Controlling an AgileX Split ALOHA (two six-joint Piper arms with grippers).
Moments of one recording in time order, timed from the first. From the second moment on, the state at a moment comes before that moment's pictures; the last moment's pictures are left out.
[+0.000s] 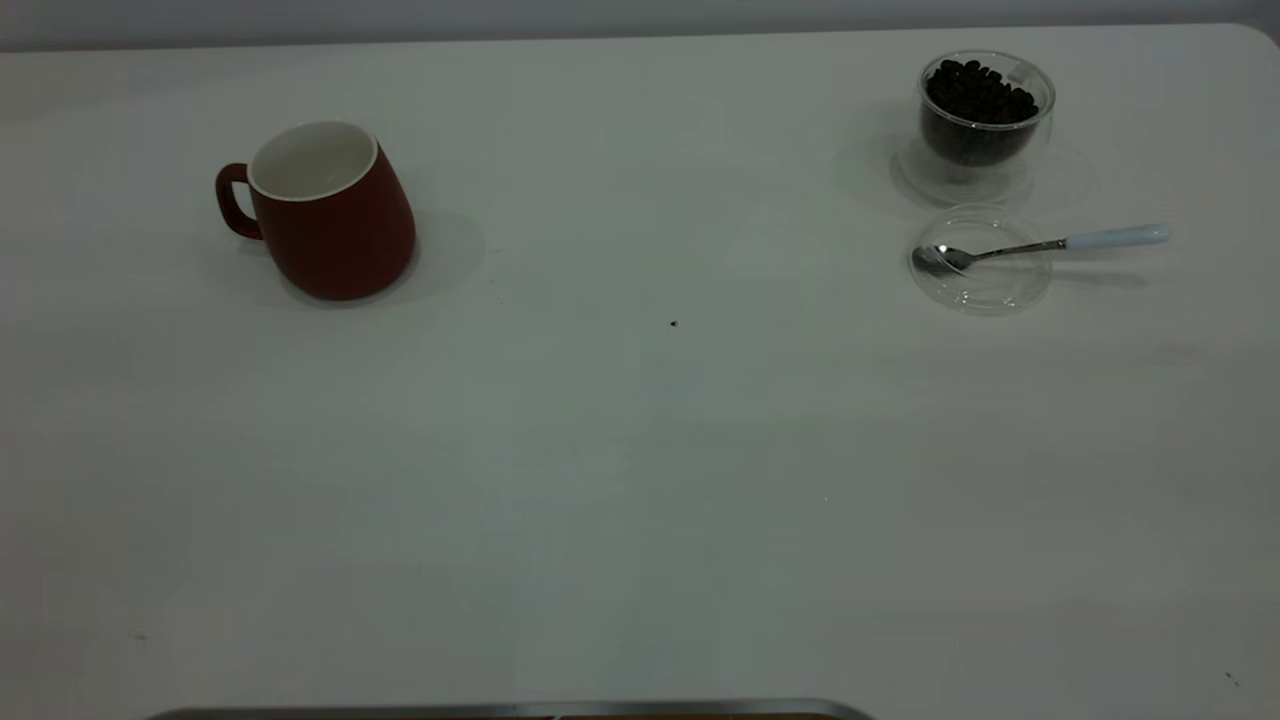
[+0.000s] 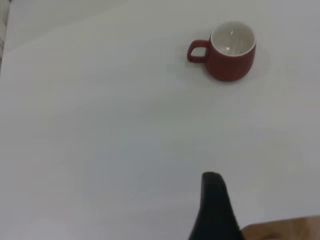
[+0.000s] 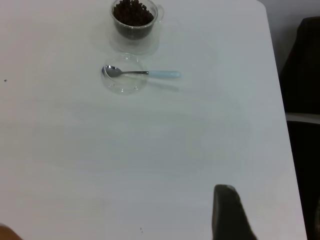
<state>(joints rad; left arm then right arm) -0.03 0.50 -0.76 0.00 0.99 0.13 0.00 -0.02 -0.48 0.01 1.13 -0.12</state>
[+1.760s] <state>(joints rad) -0.12 2.19 -1.37 0.09 0.43 1.43 0.00 -0.02 -0.48 0.01 1.13 -0.12</state>
